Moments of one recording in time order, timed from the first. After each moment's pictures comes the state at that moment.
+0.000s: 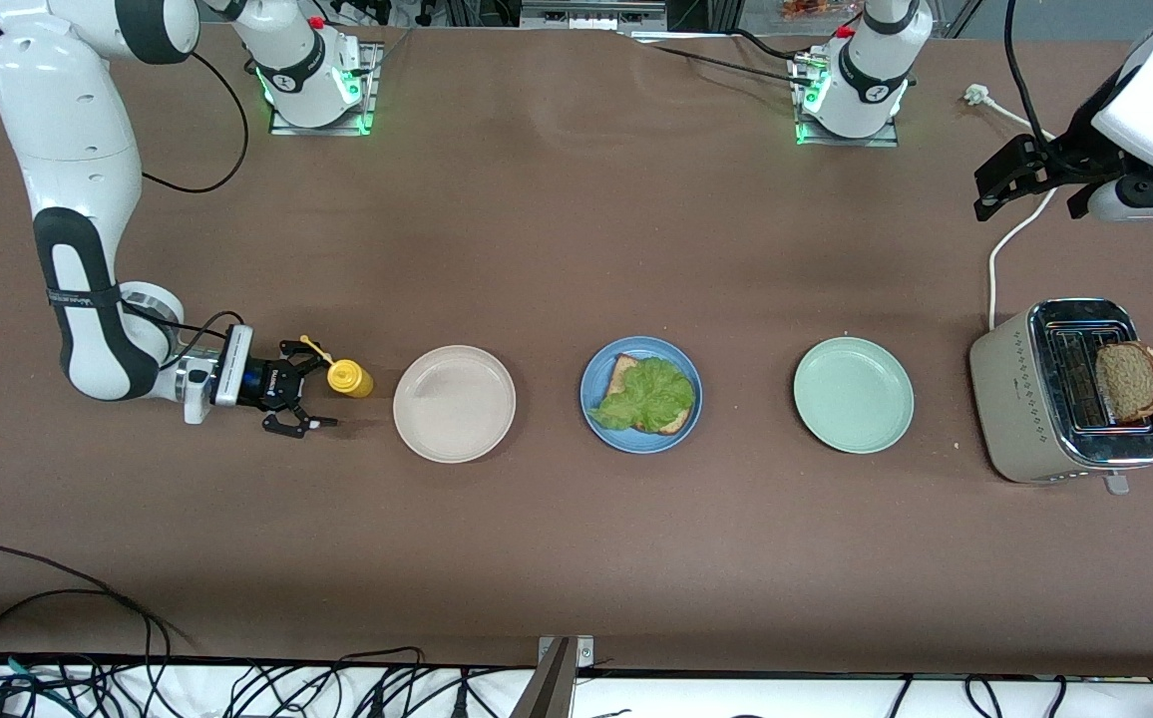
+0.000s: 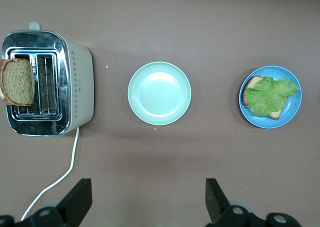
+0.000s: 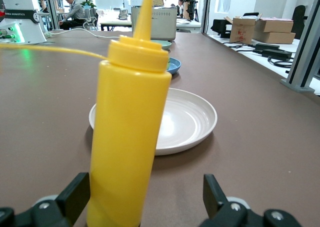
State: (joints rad) left arm -0.12 -0.02 -0.01 -1.51 0.00 1.47 -0.19; right arm 0.04 0.81 -0.20 -1.77 1.41 1.72 -2.61
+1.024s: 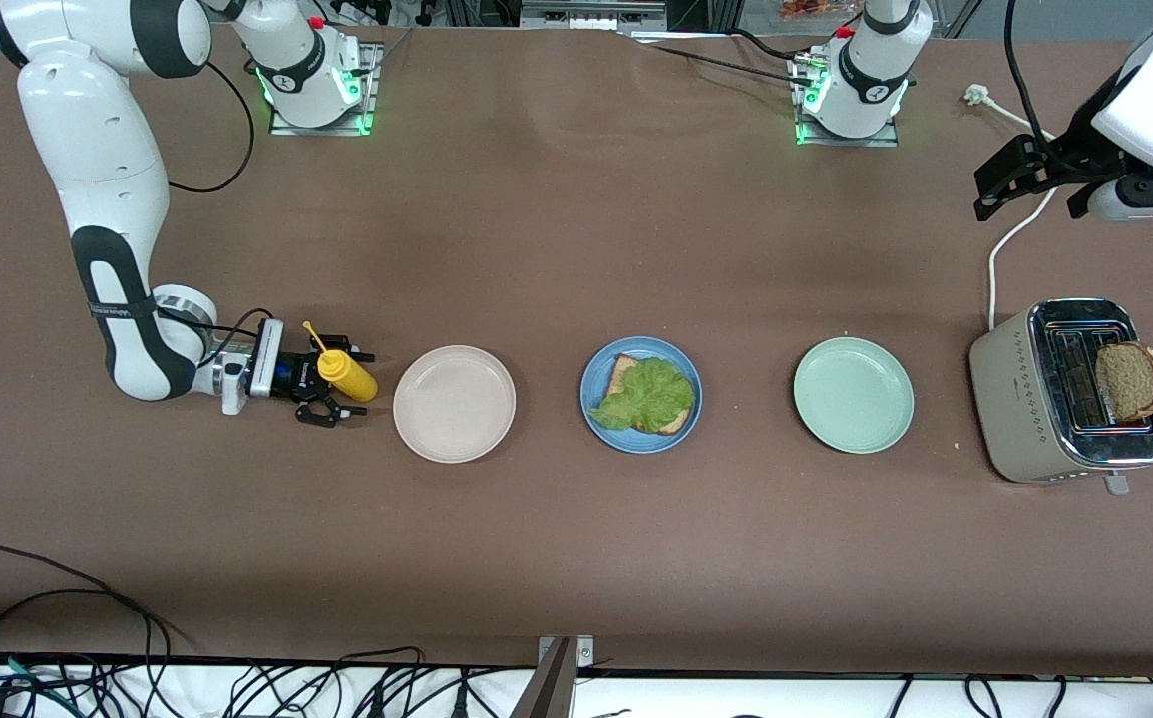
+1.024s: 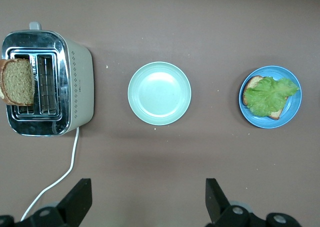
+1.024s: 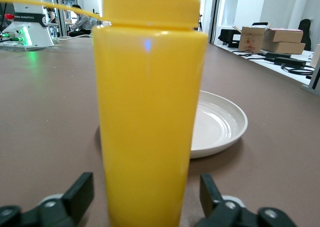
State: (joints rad) left arm -0.12 -0.02 -0.01 -1.51 0.00 1.47 -0.19; right arm 0.04 0.86 -0.15 -1.80 1.45 1.72 -2.71
